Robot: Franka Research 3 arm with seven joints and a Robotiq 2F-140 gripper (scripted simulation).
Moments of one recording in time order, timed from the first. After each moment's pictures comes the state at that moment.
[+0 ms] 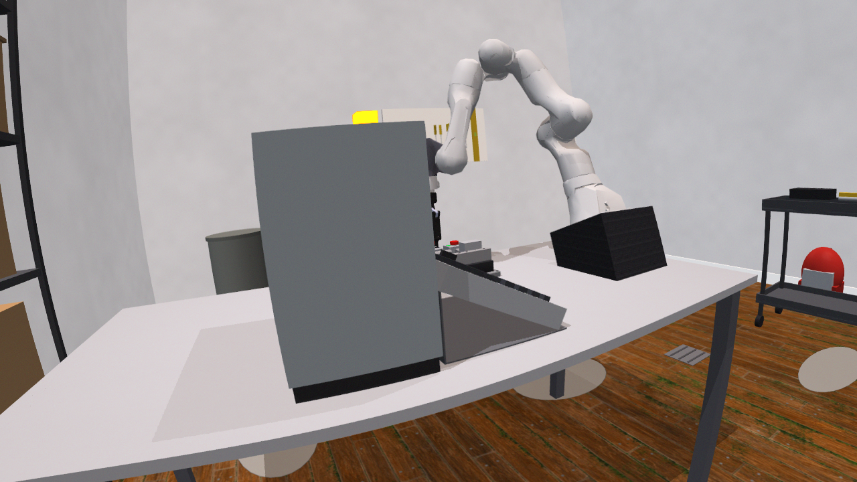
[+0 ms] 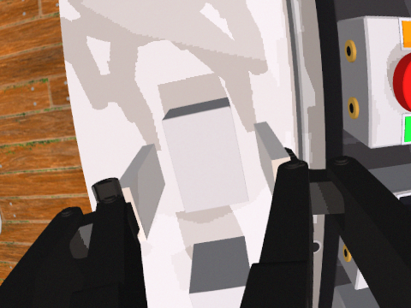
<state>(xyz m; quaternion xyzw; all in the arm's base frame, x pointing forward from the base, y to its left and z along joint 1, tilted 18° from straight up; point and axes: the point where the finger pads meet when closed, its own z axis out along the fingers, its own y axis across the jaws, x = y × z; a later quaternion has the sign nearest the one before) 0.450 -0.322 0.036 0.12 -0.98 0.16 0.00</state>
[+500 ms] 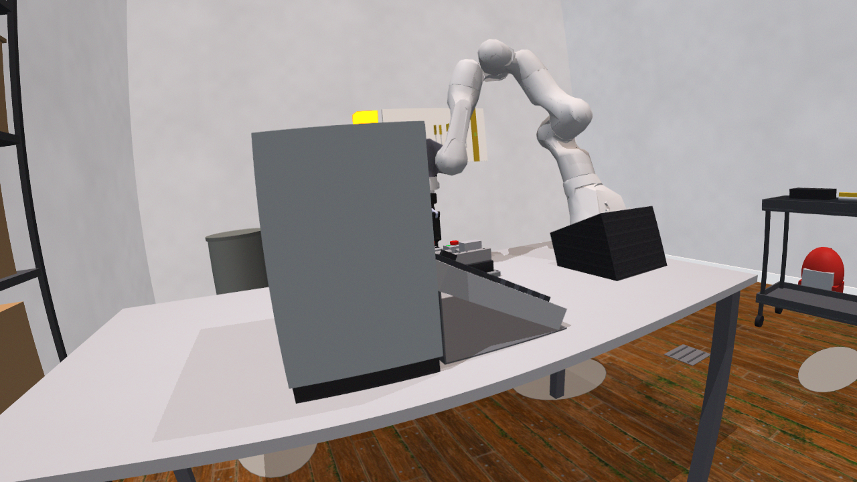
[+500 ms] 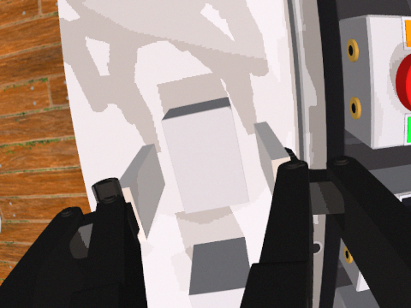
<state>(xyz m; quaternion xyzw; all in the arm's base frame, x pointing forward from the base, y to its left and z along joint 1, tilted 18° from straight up) 0.451 -0.322 0.034 0.12 -0.98 0.16 0.00</state>
